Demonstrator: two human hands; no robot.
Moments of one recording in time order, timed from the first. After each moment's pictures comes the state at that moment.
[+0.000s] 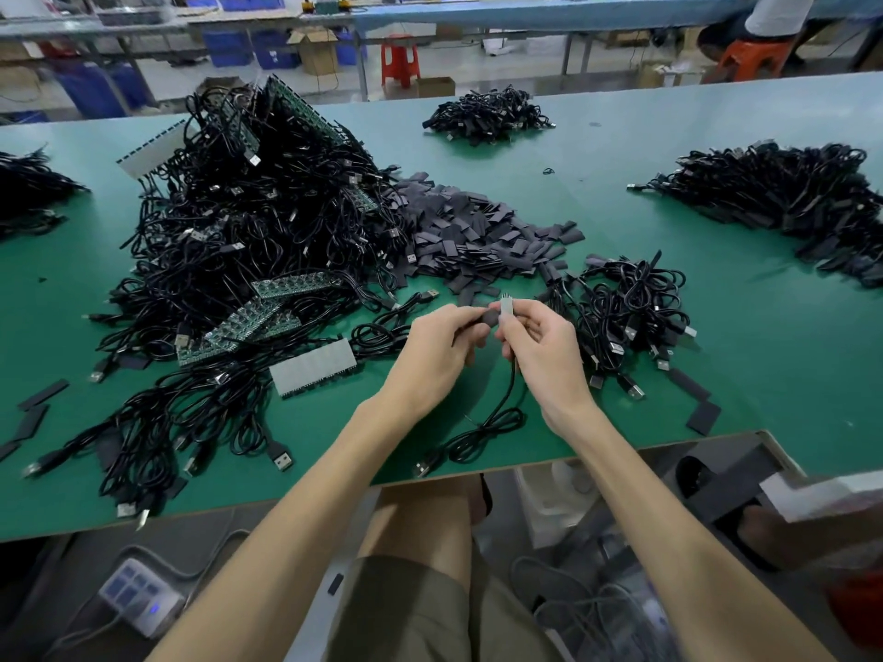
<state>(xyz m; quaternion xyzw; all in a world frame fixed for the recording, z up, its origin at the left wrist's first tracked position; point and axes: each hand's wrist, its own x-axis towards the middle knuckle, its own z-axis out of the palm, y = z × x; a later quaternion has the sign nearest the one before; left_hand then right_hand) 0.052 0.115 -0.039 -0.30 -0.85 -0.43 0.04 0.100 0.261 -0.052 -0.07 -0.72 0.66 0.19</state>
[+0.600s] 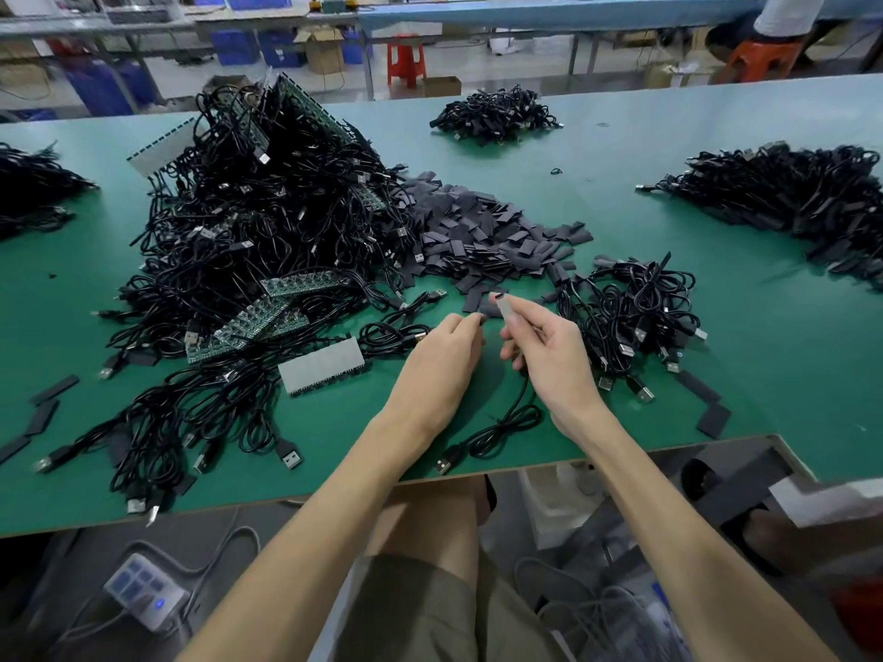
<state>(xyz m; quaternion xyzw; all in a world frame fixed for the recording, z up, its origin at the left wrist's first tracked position) 0.071 0.115 -0.043 -0.28 -0.91 -0.29 0.10 0.098 0.265 -0.058 -0.02 -0.74 0.65 0.18</state>
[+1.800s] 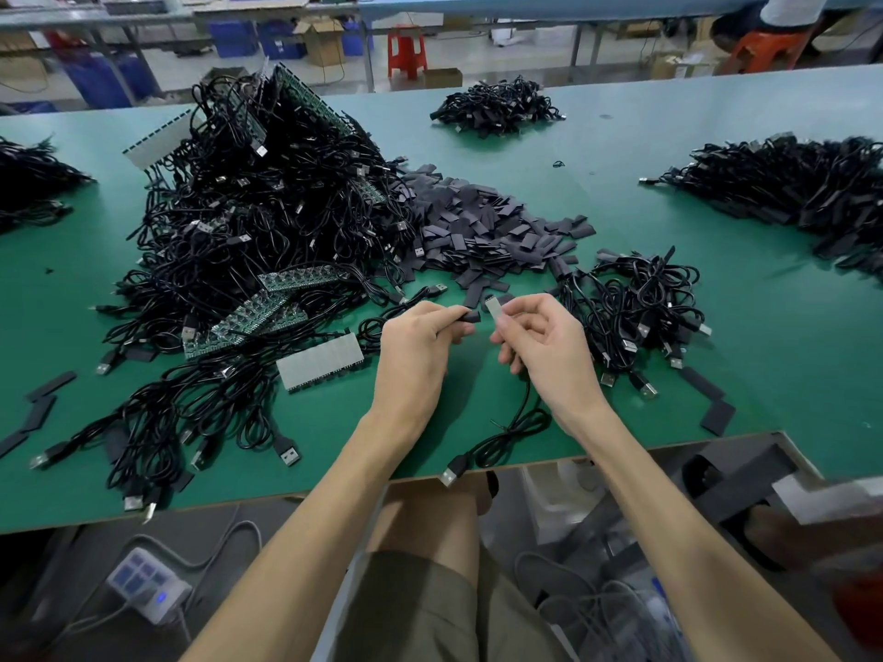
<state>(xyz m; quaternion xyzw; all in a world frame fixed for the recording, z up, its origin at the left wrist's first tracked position) 0.062 0.104 -0.048 -0.19 -0.82 -0.52 0.15 0.099 0.264 -0.058 -0.01 -0.72 0.68 0.16</state>
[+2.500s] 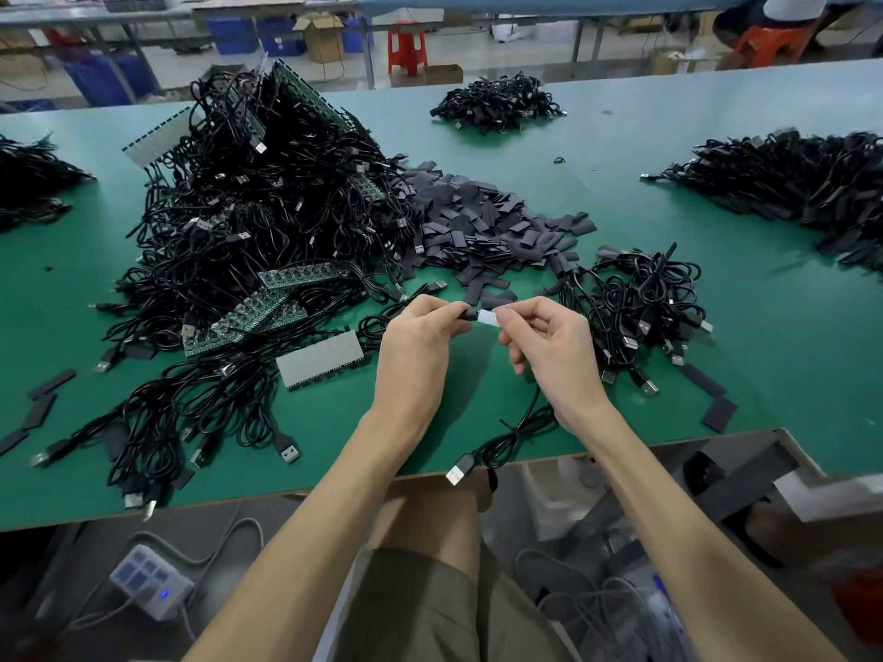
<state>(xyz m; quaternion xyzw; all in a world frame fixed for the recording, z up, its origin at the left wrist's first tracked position) 0.069 0.105 -0.043 -0.18 -0.82 -0.53 0.13 0.103 0.262 -0.056 -0.03 -0.70 0.69 0.17</state>
